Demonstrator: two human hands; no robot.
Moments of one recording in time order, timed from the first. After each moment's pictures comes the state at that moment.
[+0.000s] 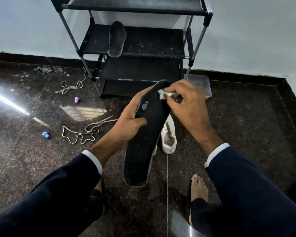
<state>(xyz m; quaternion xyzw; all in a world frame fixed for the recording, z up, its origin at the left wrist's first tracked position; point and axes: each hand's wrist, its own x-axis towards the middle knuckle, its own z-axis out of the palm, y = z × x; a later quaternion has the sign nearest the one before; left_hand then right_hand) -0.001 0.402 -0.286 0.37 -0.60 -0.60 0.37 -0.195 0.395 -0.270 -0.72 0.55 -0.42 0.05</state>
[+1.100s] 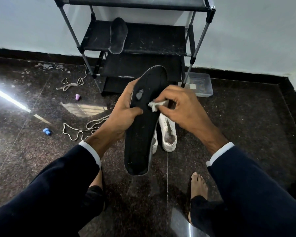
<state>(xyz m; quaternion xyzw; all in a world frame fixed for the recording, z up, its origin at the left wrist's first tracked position) 0.007 0.388 -0.287 0.39 -0.57 -0.60 0.41 -0.188 0.404 -0.263 -0.78 0.50 -0.34 0.18</state>
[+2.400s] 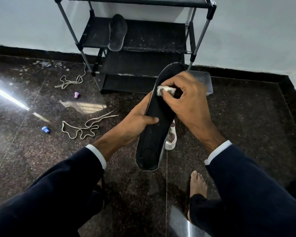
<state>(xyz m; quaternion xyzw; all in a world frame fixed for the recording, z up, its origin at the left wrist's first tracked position) -0.014 0.408 -0.291 0.38 -0.52 -0.70 0.30 -0.183 0.403 -0.257 -0.72 0.55 -0.42 0.07</state>
